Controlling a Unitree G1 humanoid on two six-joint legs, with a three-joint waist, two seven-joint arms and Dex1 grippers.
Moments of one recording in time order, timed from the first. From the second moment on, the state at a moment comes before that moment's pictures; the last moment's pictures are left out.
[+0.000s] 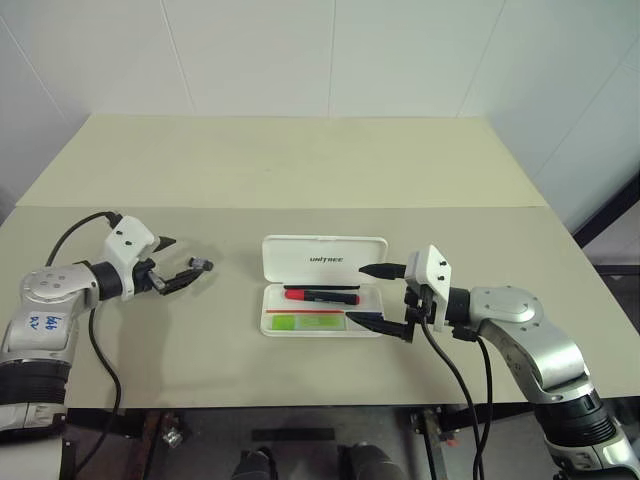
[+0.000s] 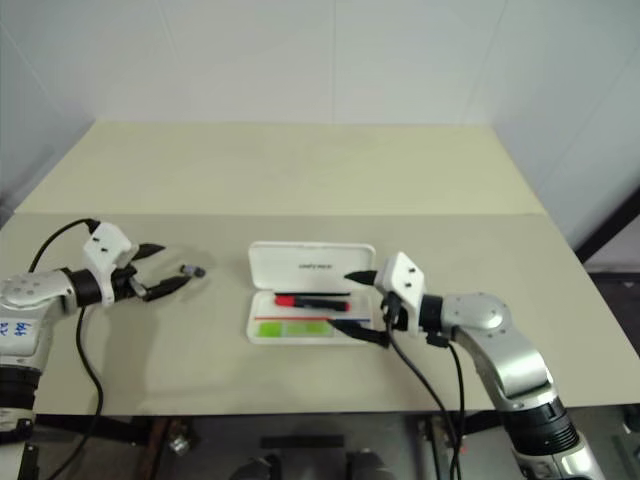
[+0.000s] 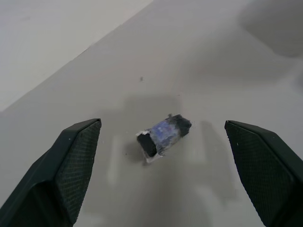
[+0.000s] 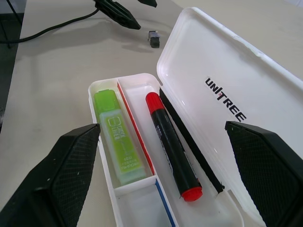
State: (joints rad) left arm -0.46 0.81 0.18 0.31 -0.21 0.23 -0.81; right arm -0.41 -0.58 0.10 -0.28 0.37 0.42 0.95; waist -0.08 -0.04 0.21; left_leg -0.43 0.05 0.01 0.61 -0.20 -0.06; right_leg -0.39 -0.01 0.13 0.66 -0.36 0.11
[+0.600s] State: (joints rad) left arm -0.41 0.67 0.23 0.23 -0.24 0.37 -0.57; right arm -0.42 -0.58 0.10 -0.27 0.37 0.41 0.95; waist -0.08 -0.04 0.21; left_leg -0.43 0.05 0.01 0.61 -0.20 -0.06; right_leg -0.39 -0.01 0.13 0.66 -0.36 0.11
